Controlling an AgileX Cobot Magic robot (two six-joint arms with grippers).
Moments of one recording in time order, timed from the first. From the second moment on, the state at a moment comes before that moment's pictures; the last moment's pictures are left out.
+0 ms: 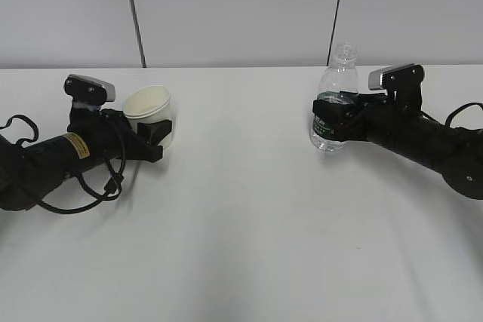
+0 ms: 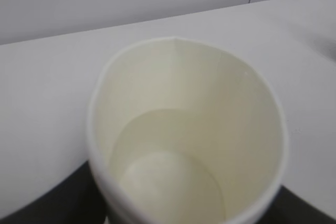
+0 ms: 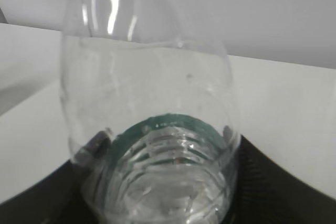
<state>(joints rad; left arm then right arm) -0.16 2.24 -0.95 0.54 -0.99 -0.26 -0.02 2.23 -1.01 -0.62 -1.03 0.34</state>
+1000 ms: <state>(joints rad) -0.16 2.24 -0.95 0.54 -0.99 -0.26 -0.02 2.23 -1.01 -0.63 -1.03 0.34</state>
